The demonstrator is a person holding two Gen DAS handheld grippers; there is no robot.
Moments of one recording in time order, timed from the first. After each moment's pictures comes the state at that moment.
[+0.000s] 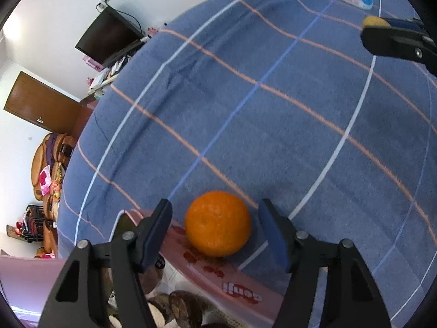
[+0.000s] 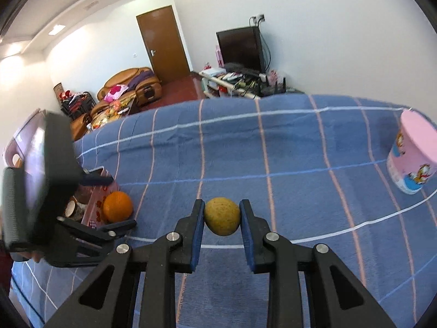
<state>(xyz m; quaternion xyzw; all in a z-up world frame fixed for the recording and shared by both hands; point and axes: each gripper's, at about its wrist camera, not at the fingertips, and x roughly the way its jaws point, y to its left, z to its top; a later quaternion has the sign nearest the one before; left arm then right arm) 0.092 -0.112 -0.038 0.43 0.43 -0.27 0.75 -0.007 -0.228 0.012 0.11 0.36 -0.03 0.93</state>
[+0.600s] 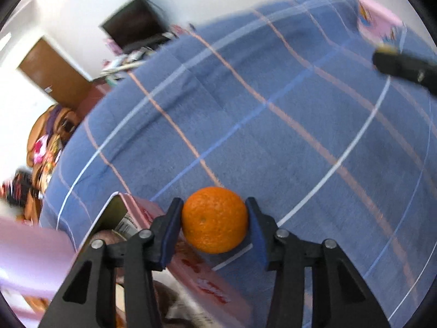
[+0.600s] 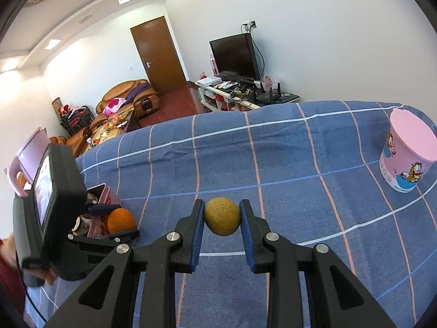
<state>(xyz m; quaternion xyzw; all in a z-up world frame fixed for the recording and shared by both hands) 0.071 -0.100 -0.021 0.31 0.43 -0.24 0.81 -0.010 -0.244 0.018 0.14 0.34 -0.04 0.93</state>
